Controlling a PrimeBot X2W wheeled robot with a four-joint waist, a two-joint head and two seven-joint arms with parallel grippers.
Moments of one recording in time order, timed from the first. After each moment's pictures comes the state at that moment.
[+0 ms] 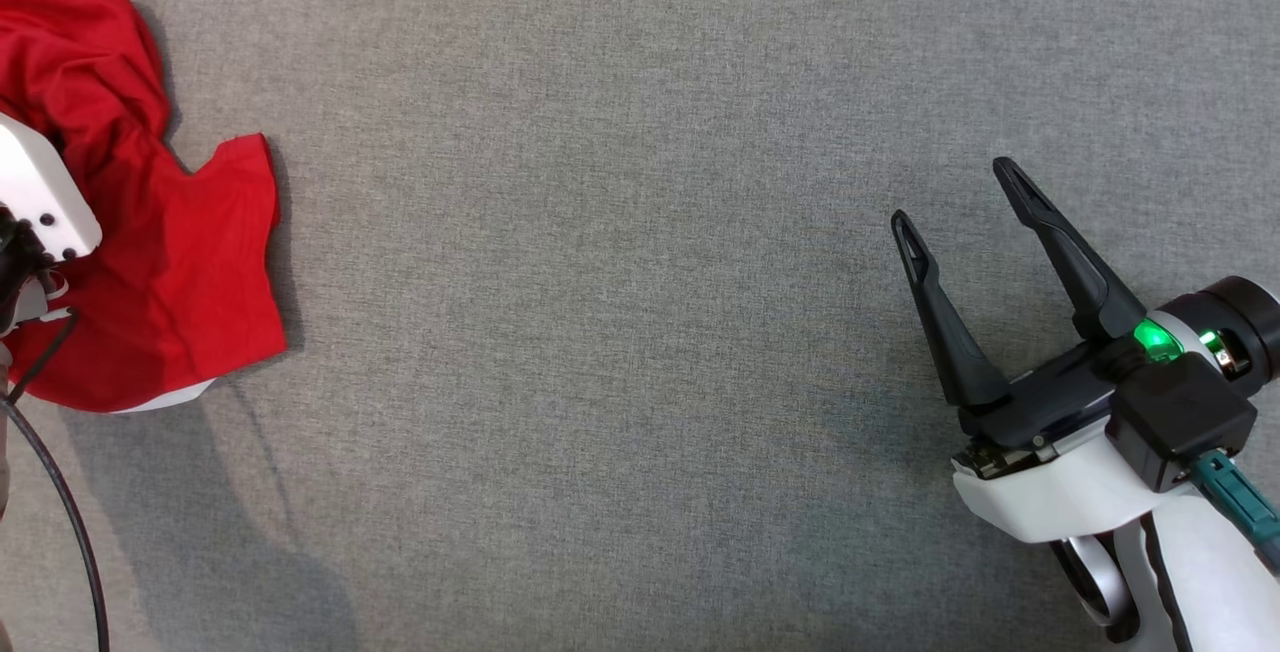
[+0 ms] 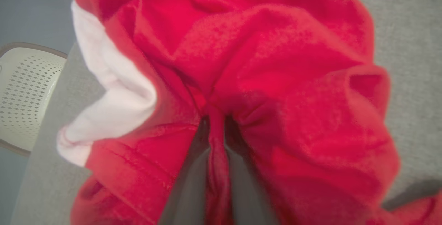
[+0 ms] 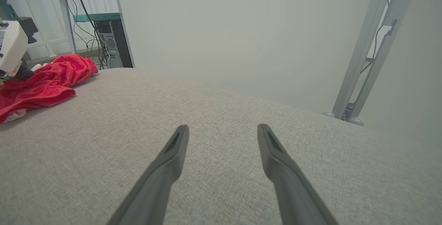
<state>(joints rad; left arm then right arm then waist) -0.99 0.41 -0.12 1.07 -0.50 -0.13 0.37 -0.28 -0.21 0.27 -0.15 0.04 0.13 -0.18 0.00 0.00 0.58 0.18</state>
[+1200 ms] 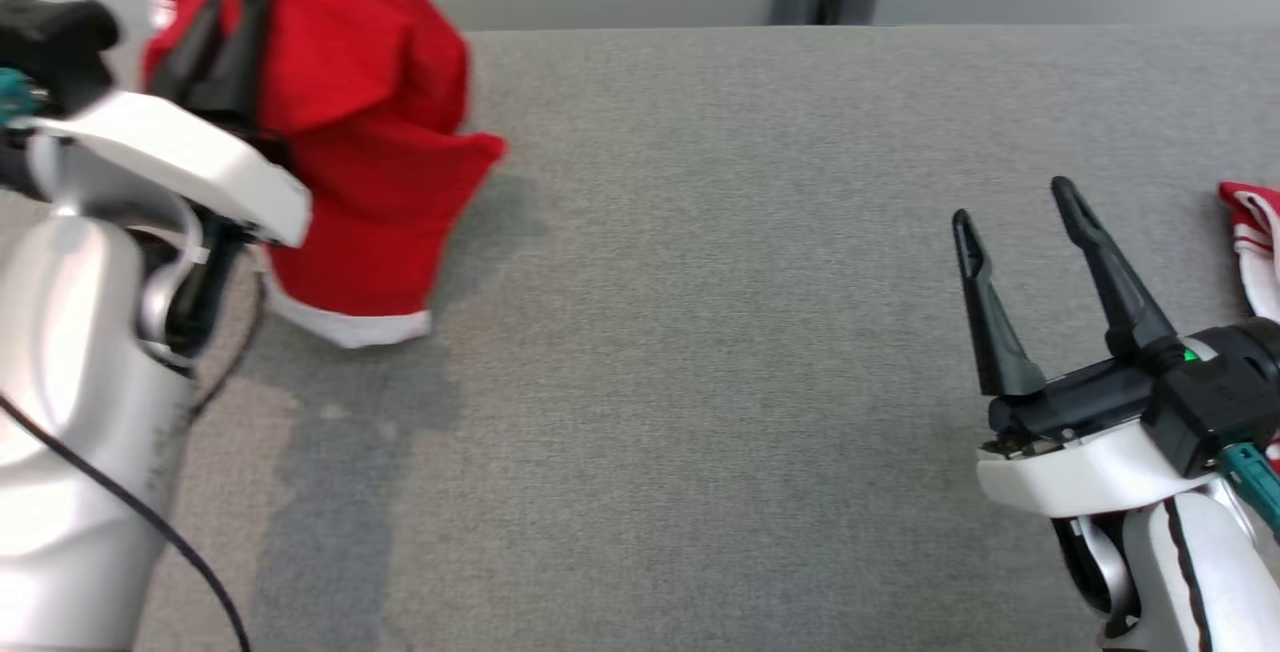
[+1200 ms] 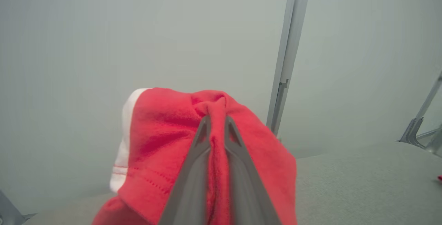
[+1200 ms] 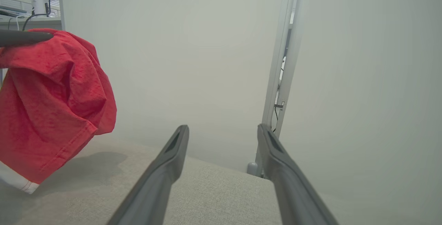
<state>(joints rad) -0.77 0.35 -0.28 0.43 -0.58 -0.11 -0.02 -0.26 -0.13 0.17 -0.02 0.07 0.13 -0.26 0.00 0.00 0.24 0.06</state>
